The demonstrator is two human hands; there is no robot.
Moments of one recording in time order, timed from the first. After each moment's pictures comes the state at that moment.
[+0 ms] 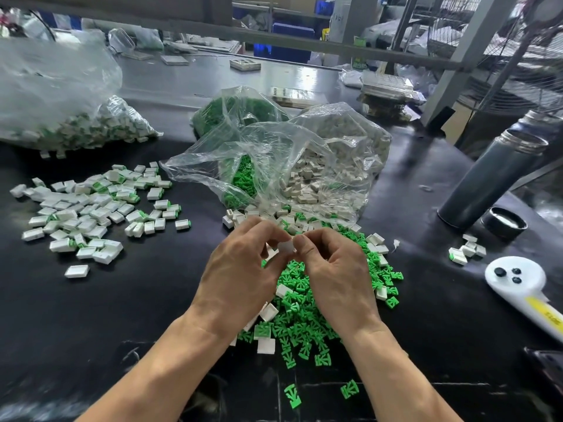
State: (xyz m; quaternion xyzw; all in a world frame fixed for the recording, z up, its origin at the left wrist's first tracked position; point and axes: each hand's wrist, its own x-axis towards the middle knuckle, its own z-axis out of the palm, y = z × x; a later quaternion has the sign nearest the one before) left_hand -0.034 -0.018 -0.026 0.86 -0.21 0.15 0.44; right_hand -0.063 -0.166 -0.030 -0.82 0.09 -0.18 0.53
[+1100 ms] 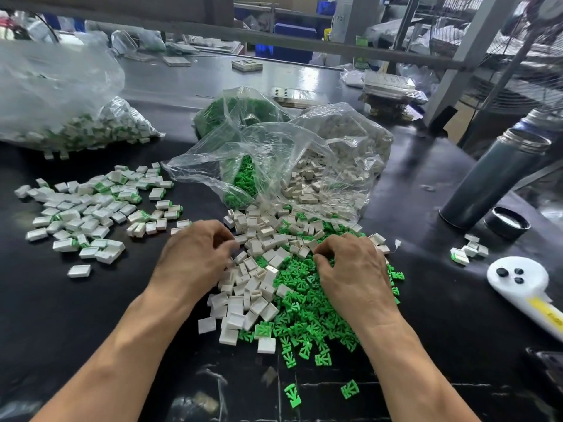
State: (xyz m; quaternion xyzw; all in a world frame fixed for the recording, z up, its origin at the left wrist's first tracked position) left_hand 0.009 0.029 -0.032 0.94 -0.04 0.01 0.34; right_hand -0.057 -0.192 -0.032 -0.96 0.13 -0.14 0.18
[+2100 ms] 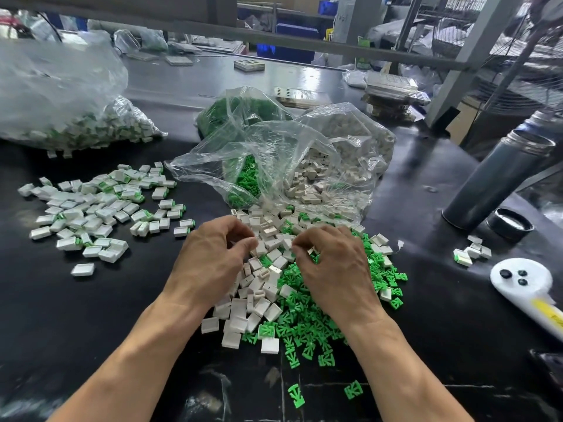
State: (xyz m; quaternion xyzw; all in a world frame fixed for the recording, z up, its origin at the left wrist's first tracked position) left_hand -0.005 0.017 -0.027 0.89 -0.09 0.04 0.45; right_hand -0.049 -0.172 -0.037 -0.95 0.02 -0.19 0.24
